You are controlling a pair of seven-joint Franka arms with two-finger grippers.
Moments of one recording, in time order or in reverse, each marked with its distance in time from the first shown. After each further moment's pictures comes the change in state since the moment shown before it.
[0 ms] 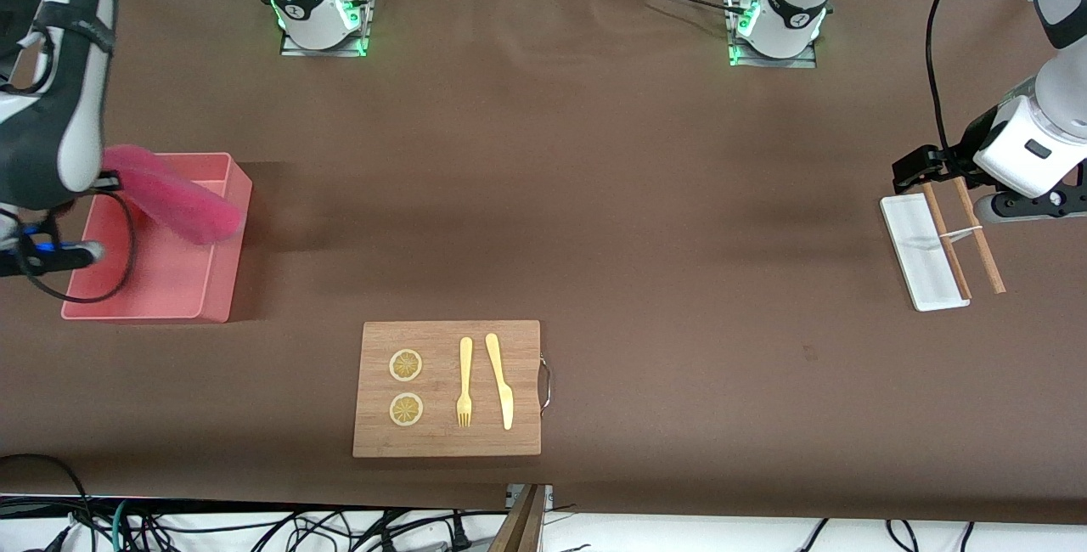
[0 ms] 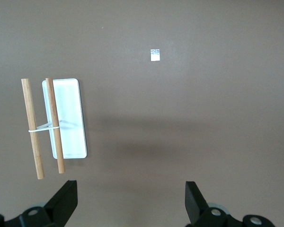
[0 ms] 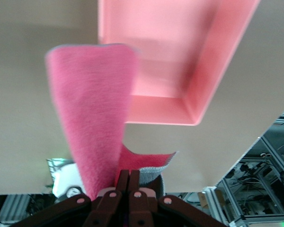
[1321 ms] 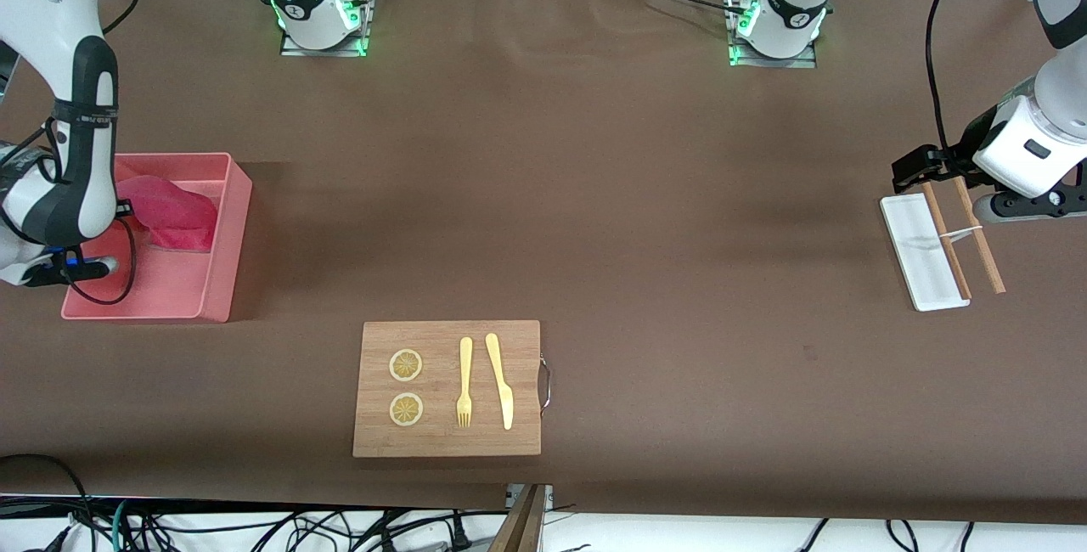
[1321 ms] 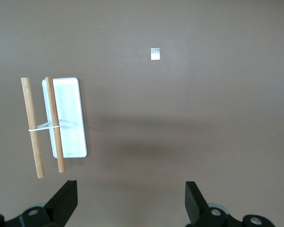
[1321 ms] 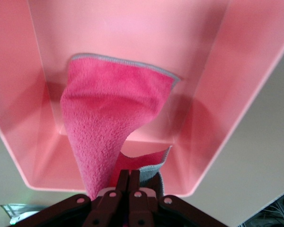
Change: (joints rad) left arm 0.000 0.000 0.000 0.000 0.000 -0.004 0.000; right arm -0.064 0.090 -0.039 -0.387 0.112 0.479 -0.094
